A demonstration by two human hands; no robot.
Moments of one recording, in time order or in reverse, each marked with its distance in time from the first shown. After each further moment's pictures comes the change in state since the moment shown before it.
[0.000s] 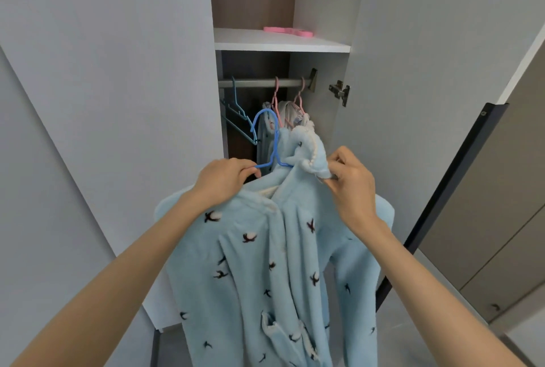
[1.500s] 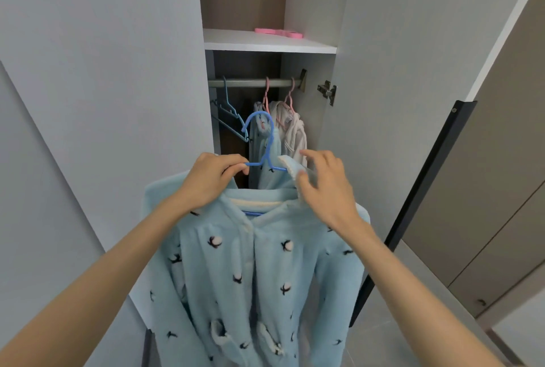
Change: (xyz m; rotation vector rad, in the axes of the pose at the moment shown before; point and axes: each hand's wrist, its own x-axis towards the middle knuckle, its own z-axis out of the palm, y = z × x) left_hand -0.021 0.010 -0.005 -0.174 0.194 0.195; right_hand -0.012 -0.015 -0.011 -0.006 -0.298 0.229
